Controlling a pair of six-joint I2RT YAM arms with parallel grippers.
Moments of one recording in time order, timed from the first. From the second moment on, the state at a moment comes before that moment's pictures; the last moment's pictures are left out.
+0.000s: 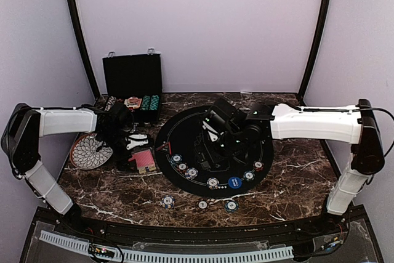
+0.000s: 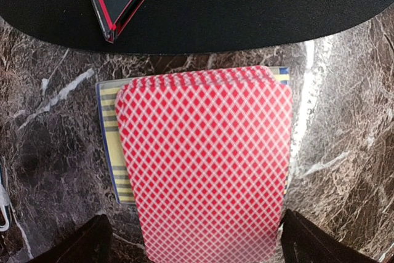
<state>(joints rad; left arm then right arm) -0.42 1.59 0.97 -0.70 0.13 0.80 1.07 1.71 1.39 -0.72 0.10 0.48</state>
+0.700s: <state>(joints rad) -0.42 1.63 0.96 -0.66 0.11 0.80 1.07 1.71 1.38 -0.72 0.10 0.48</state>
